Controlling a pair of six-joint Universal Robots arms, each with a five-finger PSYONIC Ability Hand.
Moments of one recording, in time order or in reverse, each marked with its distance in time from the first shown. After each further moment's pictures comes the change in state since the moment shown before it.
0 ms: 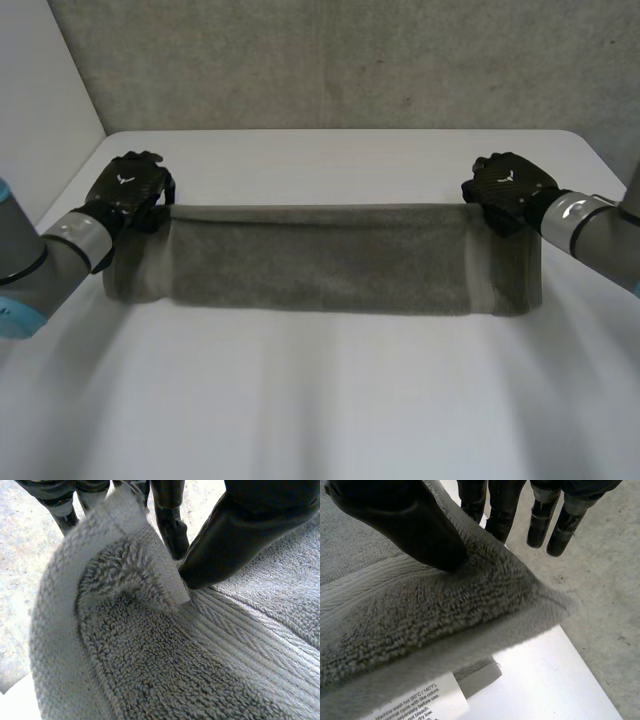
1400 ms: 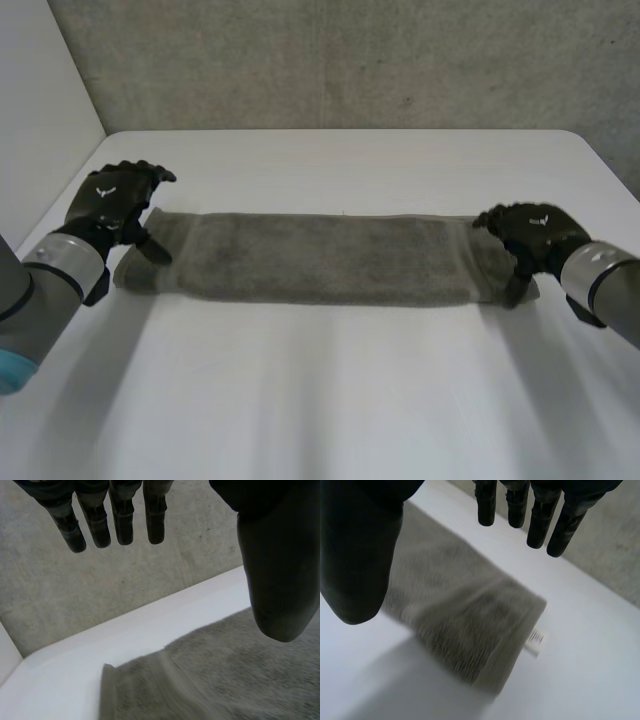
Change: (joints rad) left arm -0.070 0.322 -0.337 0.011 -0.198 -0.179; right arm 0.003 -0.281 0.451 -0.065 0.209 0.324; left_hand -0.970 -1.022 0.000 0.000 -1.064; right_hand -1.112 -1.078 0.000 0.000 -1.122
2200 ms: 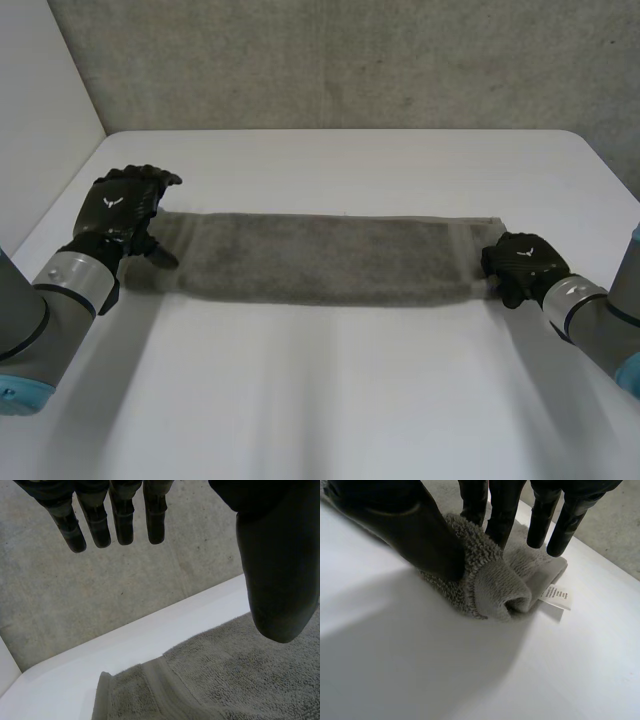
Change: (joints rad) left arm -0.015 0.001 -0.113 0.191 -0.002 -0.008; right arm -0.052 0.222 0.031 -0.256 -0.055 -0.055; left_hand 0.000 -0.001 0.000 0.000 0.000; right_hand 1.070 1.040 0.000 0.000 1.102
